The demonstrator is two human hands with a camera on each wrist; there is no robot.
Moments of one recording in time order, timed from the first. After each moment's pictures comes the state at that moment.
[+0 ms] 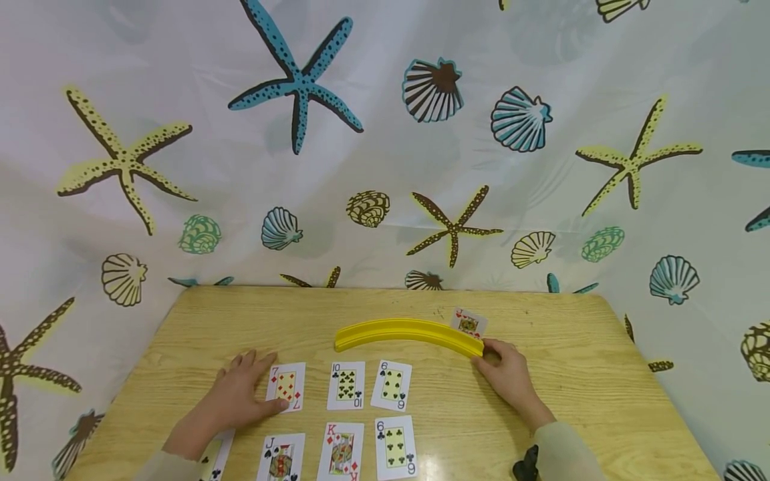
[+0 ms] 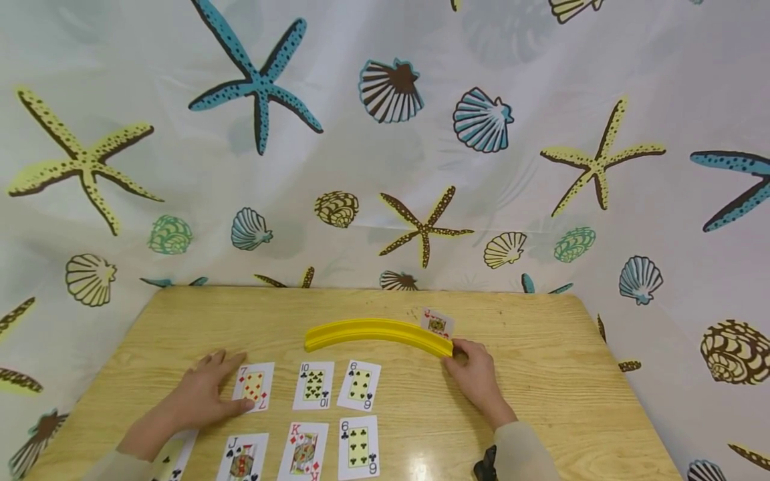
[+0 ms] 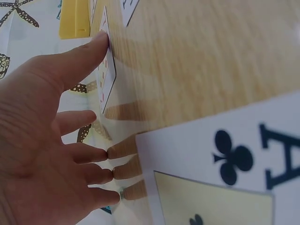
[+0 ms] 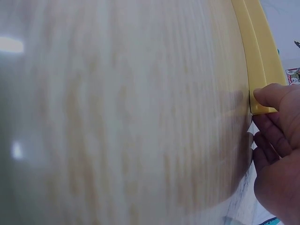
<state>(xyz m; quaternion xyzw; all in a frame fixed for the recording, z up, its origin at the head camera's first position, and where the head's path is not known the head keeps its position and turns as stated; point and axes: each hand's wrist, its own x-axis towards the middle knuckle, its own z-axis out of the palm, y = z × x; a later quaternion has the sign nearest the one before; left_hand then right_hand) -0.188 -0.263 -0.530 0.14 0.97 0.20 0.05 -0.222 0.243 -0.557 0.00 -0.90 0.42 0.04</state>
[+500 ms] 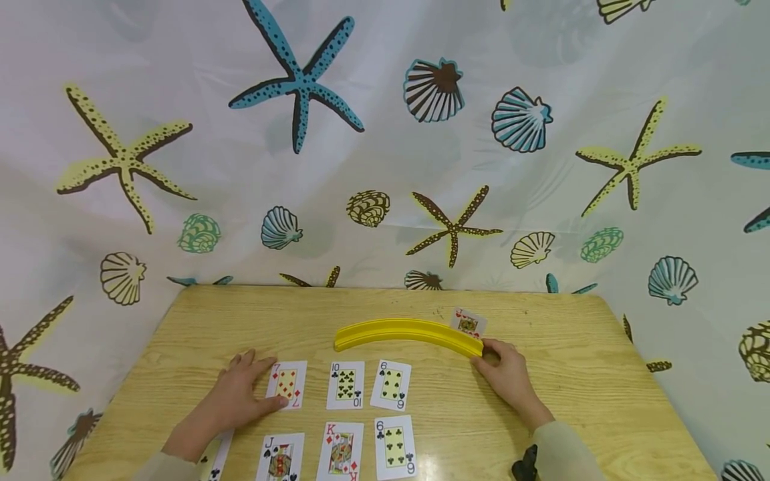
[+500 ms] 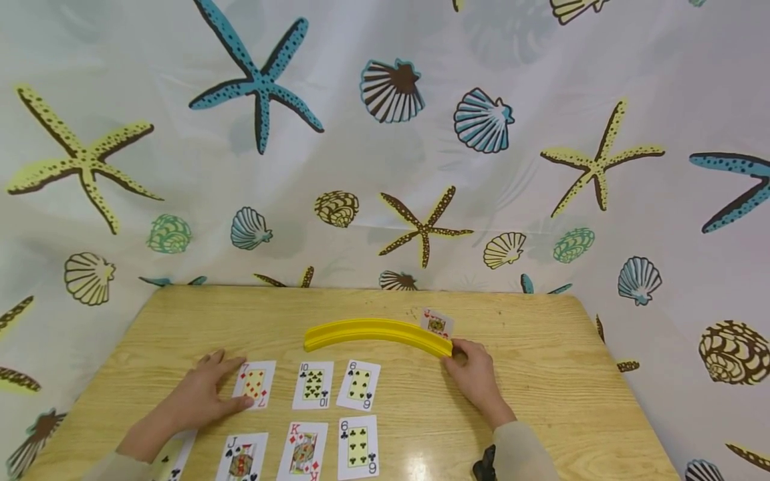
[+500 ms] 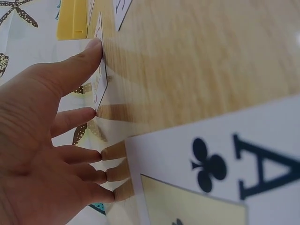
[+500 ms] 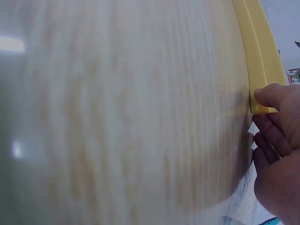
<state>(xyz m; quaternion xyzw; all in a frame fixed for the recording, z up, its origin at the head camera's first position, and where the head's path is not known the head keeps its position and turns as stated) -0.187 -0.261 -0.531 0.13 0.96 0.23 0.04 -0.221 0.242 -0.556 0.01 -0.91 0.42 0.04</state>
